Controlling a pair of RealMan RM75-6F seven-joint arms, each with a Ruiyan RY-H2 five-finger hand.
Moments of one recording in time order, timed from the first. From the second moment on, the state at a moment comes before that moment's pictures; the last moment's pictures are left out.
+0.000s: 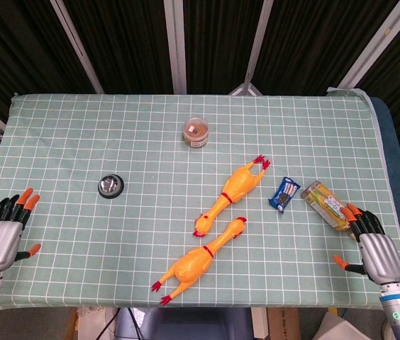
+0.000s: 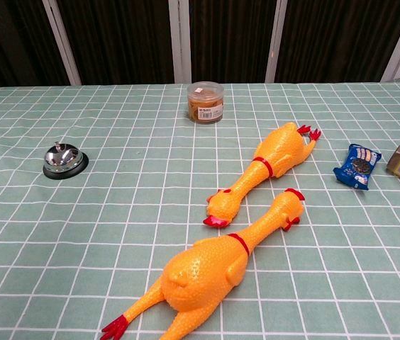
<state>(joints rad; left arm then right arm) -0.17 -1.17 -0.03 -1.68 1.41 1.38 0.28 0.14 -1.08 0.02 -1.68 -1.49 1.34 0.10</state>
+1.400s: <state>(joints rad) -0.43 -1.34 -0.16 -1.57 1.31 1.12 0.43 0.13 -1.09 0.03 -1.66 -1.51 1.38 0.14</state>
